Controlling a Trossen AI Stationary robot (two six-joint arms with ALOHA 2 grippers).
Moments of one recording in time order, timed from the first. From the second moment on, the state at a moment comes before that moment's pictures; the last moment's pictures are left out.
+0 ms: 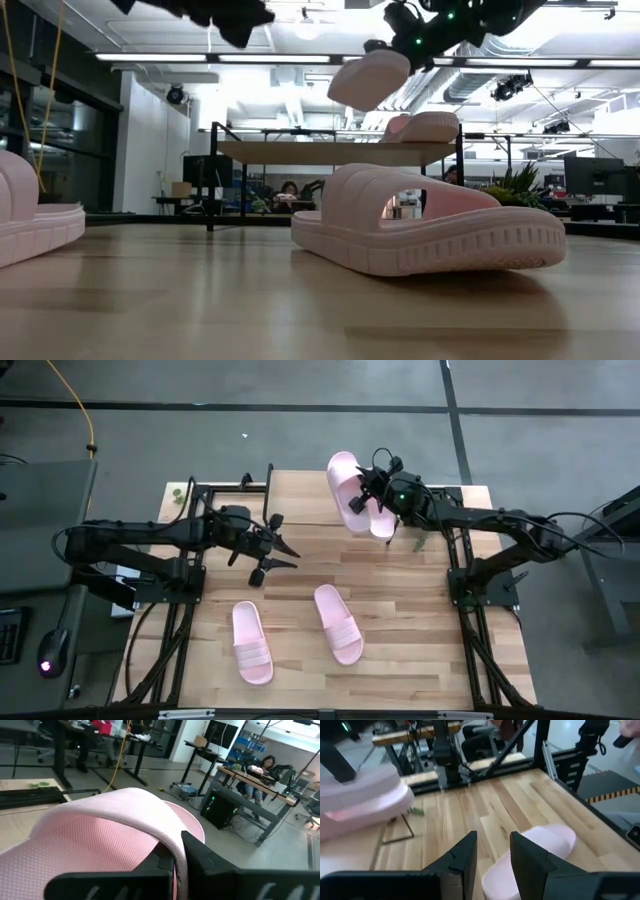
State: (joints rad) left arm 0.25 1.10 0.82 -0.10 0.32 0.25; right arm -0.39 1.39 0.96 0.31 0.45 -0.26
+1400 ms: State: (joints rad) left arm 0.26 1.10 0.74 -0.06 0.32 0.20; right arm -0.40 1.57 0.96 0.32 0.64 -0.33
